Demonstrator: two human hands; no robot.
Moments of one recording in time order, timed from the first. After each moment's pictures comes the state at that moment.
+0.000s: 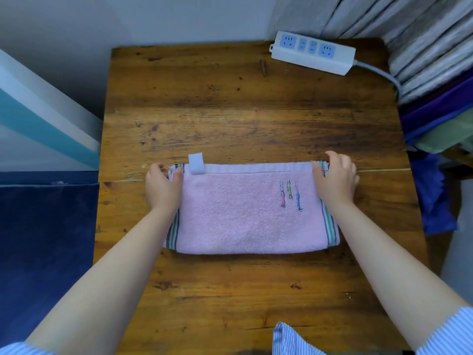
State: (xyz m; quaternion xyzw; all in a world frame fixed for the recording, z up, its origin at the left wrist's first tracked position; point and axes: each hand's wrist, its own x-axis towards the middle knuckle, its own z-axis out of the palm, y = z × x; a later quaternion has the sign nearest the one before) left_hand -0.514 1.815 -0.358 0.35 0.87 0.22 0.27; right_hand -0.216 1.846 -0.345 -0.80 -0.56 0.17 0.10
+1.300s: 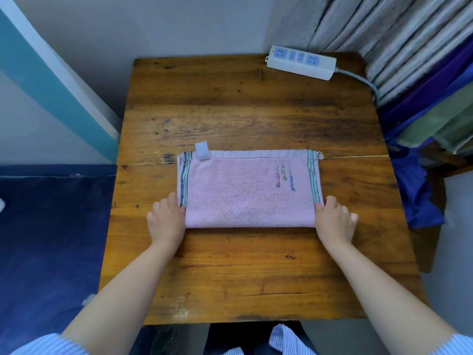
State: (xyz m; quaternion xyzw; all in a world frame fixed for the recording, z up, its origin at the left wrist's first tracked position) left_hand -0.507 1.702 -0.353 0.53 0.84 -0.04 0.15; right_hand -0.196 1.724 -0.350 -0.81 -0.57 0.11 -0.03
